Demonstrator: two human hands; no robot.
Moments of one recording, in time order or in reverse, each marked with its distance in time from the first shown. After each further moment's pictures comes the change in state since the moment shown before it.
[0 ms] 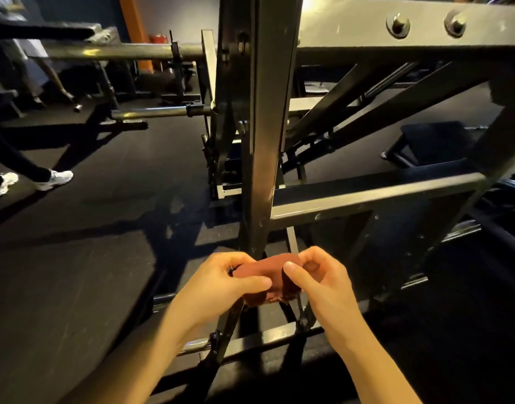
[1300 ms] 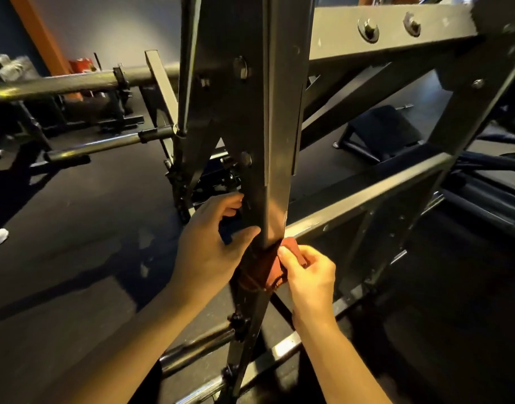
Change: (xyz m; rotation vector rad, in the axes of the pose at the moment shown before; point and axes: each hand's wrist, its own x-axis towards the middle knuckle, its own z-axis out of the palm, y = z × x) left_hand 0.094 0.013 -0.084 0.235 0.325 0.789; right_hand 0.067 0.006 0.095 0.183 0.597 0.129
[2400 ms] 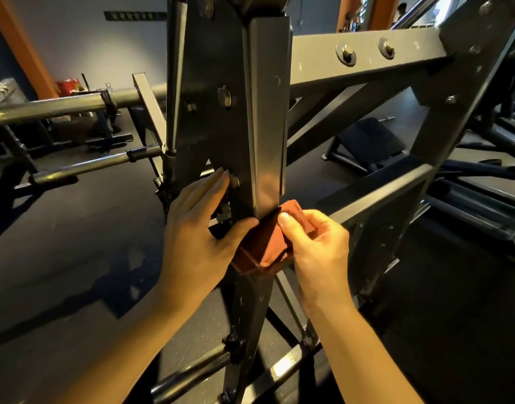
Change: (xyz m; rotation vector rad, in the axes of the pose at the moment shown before) left_hand 0.037 0.007 -0.007 0.161 0.141 0.217; right_hand 0.017 -0.069 -0.004 0.086 -0.050 -0.282
